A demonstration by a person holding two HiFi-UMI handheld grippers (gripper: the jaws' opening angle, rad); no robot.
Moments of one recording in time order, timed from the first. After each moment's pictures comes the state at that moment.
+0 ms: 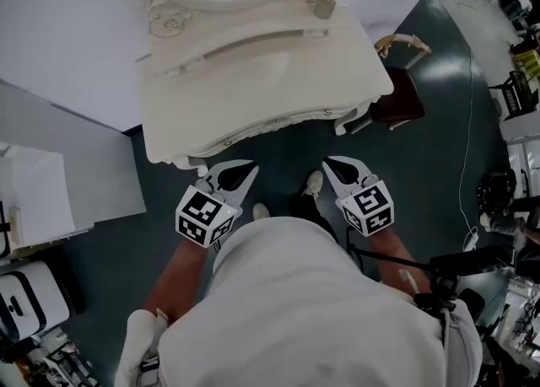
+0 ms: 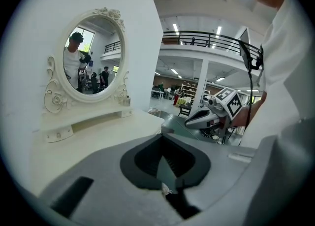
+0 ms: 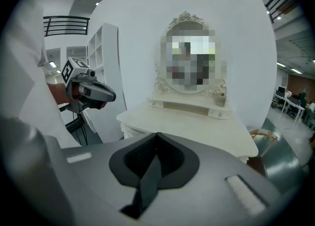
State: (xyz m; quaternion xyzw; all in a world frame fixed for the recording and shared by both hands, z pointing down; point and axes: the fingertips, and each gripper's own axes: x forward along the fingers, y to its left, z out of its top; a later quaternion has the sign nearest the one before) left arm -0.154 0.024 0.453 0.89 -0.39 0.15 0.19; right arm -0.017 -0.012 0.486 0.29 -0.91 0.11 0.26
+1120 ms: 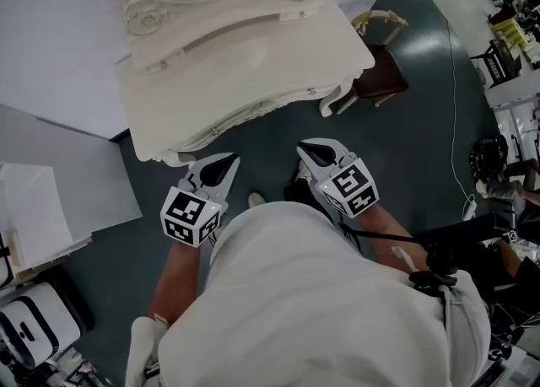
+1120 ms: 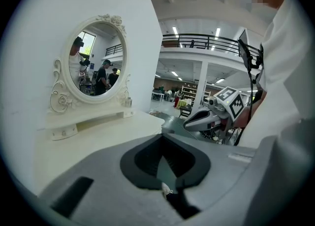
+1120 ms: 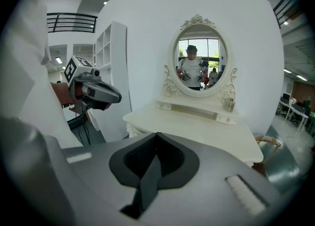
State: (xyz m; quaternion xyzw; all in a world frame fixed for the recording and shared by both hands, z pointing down) left arm -0.172 0.054 0.449 0.89 -0.40 0.14 0.18; right arm -0.055 0.022 0.478 0.27 -0.92 0.08 0.26
